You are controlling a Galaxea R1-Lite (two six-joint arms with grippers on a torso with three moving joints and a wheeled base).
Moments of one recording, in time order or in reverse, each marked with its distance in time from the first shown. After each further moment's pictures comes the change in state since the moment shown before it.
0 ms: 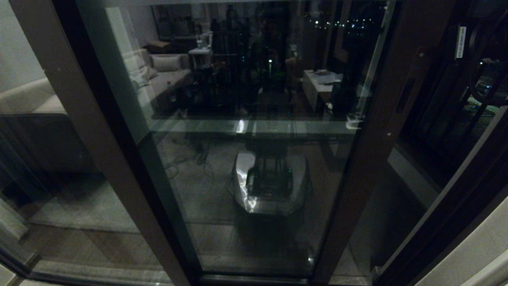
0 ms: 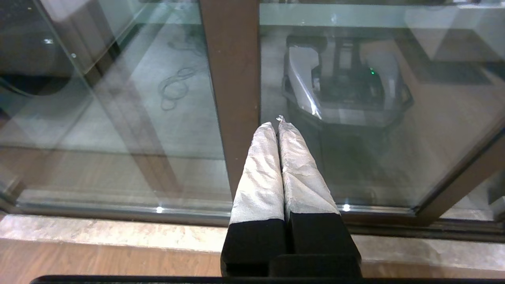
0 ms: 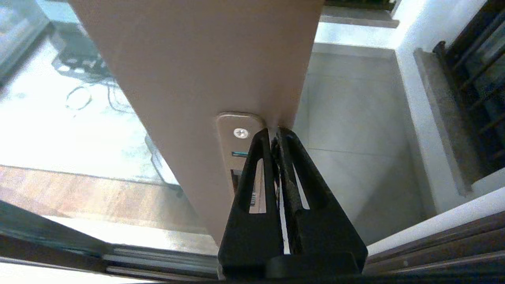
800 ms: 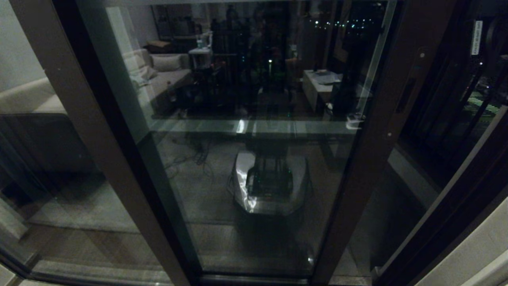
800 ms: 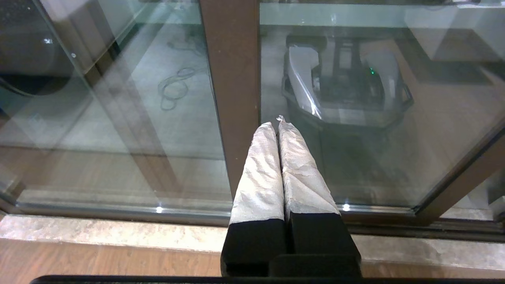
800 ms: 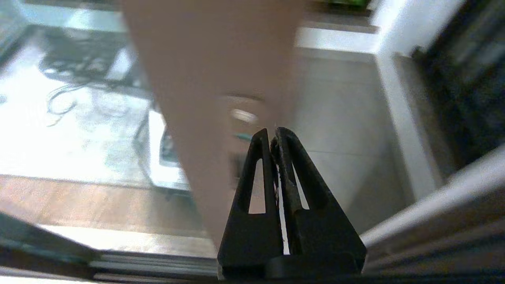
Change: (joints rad) left arm -0.001 0.000 0.000 0.000 0.000 0.000; right arm -0.001 -0.077 0.048 0.014 -0.076 -0.009
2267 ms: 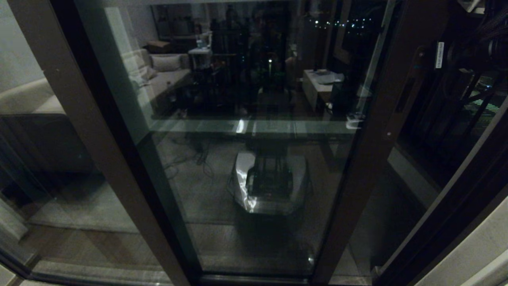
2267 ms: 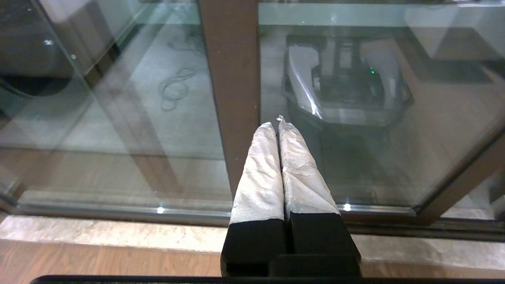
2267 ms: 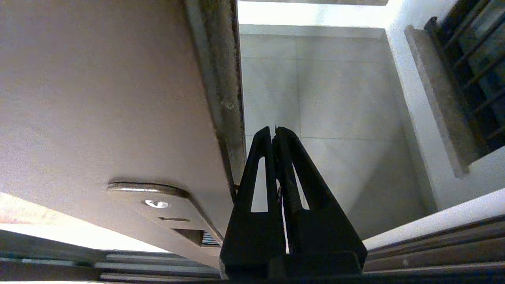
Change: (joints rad) left arm 0.000 0.000 0.000 0.000 0.000 0.000; right arm -0.049 0.214 -0.136 -0.012 0.089 0.027
